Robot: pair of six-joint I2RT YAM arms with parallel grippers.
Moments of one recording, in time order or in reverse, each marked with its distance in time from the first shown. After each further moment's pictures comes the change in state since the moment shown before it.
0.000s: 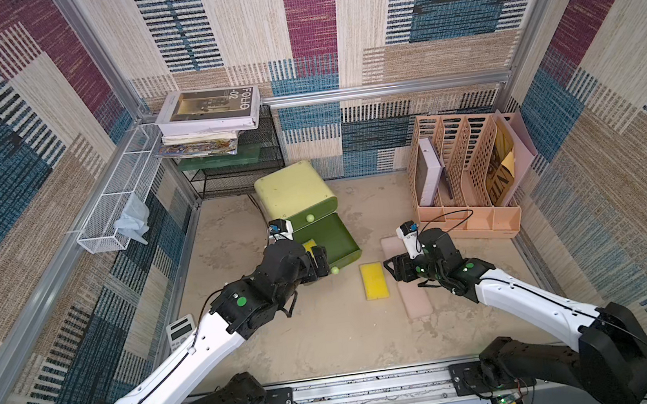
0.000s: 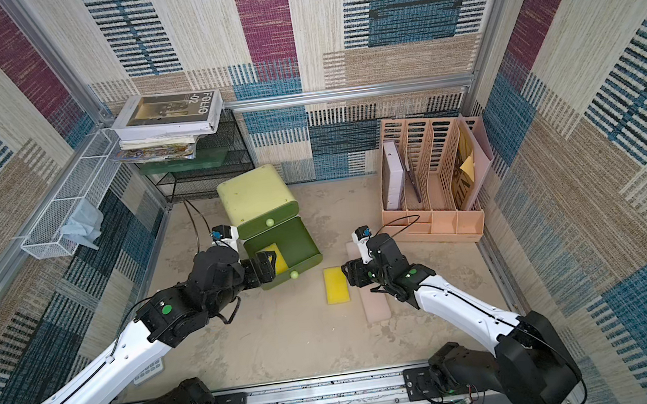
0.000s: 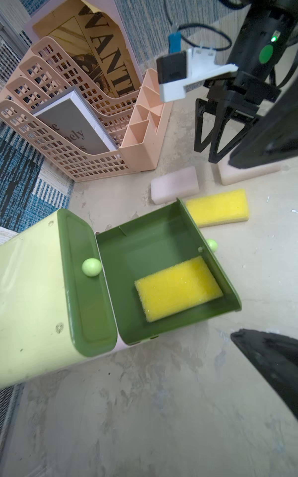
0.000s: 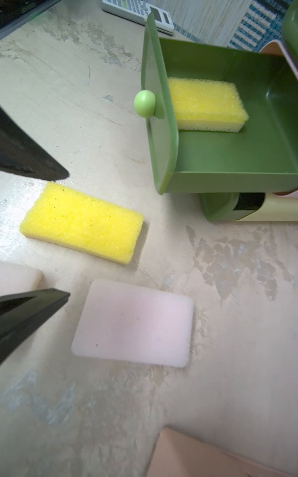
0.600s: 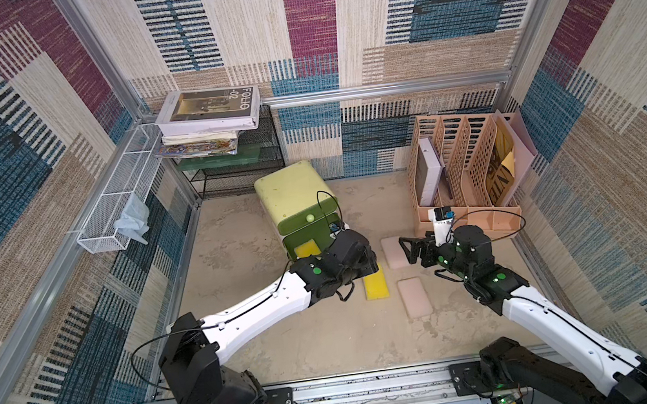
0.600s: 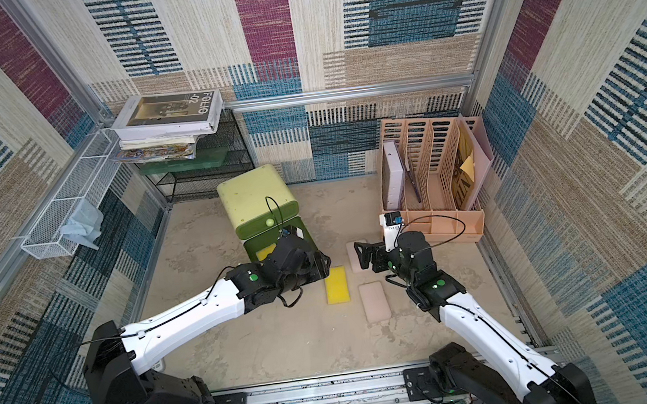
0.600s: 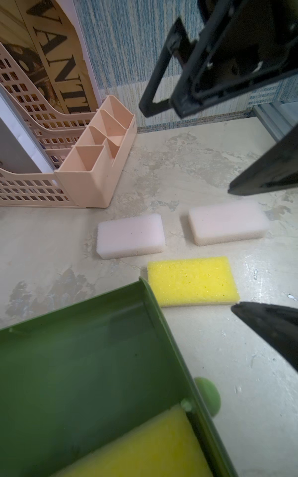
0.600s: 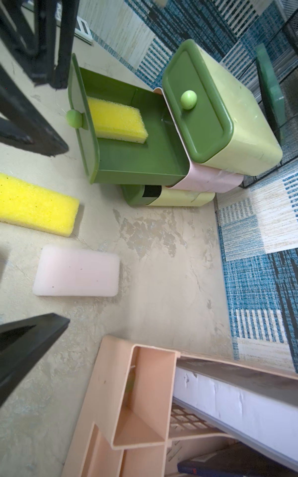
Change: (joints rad) left arm -0.146 0.459 0.103 0.224 0.169 -0.285; right arm -0.136 -0.269 -0.071 0.119 0.046 -0.006
